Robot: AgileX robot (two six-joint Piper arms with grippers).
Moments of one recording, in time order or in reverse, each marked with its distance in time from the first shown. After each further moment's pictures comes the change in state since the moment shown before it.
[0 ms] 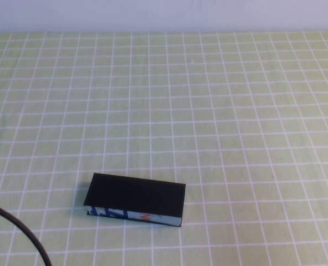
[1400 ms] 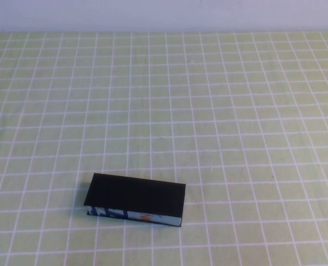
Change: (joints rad) right arm 0.000 0.000 0.000 0.000 0.002 0.000; left arm 0.100 -0.478 0.541 0.559 -0.097 -0.409
